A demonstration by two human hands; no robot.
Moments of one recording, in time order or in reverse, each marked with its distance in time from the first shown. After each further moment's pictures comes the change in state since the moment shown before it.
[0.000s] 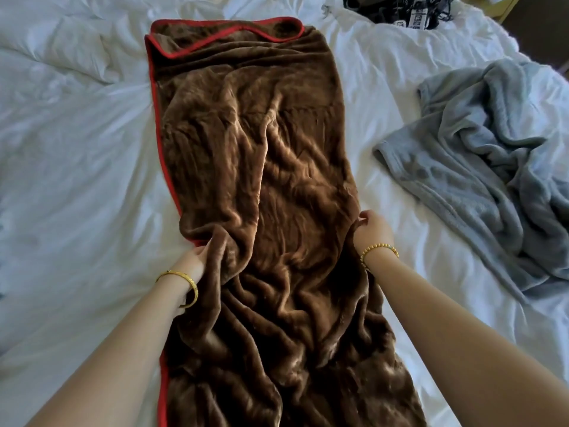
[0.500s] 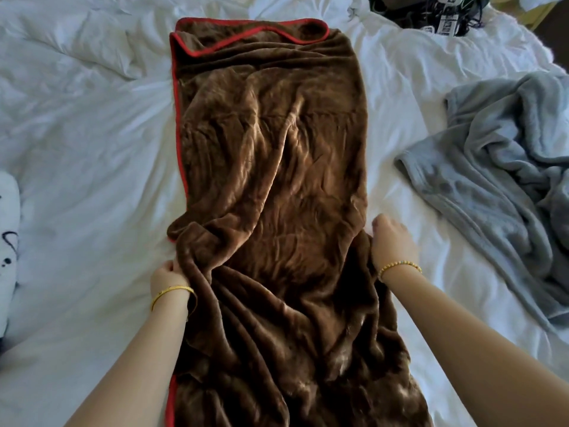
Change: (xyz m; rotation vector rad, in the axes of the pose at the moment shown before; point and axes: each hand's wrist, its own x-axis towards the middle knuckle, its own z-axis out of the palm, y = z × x) left_hand 0.002 -0.034 -0.018 -0.125 0.458 -0.172; right_hand 0.005 0.001 -0.002 -0.493 0.032 -0.311
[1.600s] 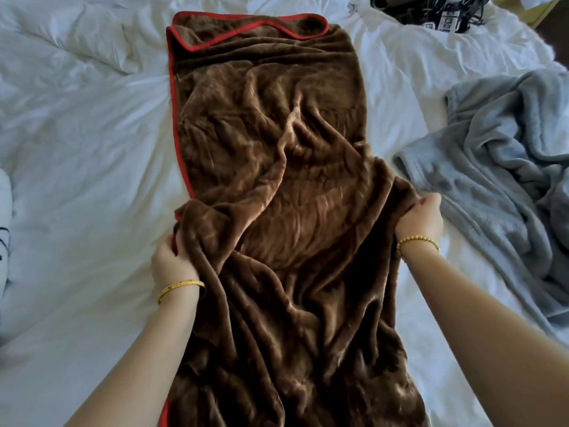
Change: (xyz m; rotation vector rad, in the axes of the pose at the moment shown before) left_hand -0.016 0.018 0.007 -0.174 0.218 0.270; right_hand 0.030 0.017 -0.019 0.512 0.255 0.404
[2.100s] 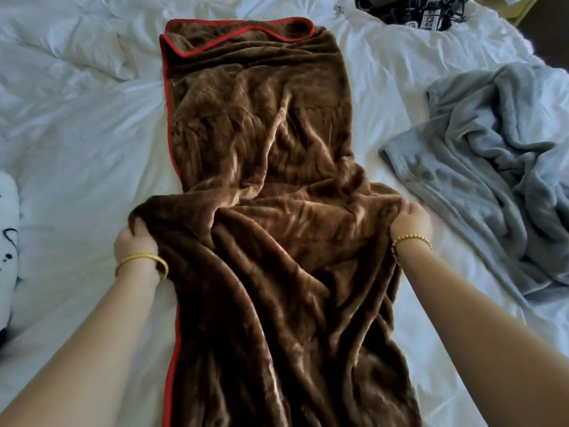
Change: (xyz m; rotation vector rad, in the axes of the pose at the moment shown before) left_hand 0.040 0.003 -0.034 -0.079 -0.046 -0.209; right_hand -0.010 0.010 -0.019 0.014 -0.123 0.066
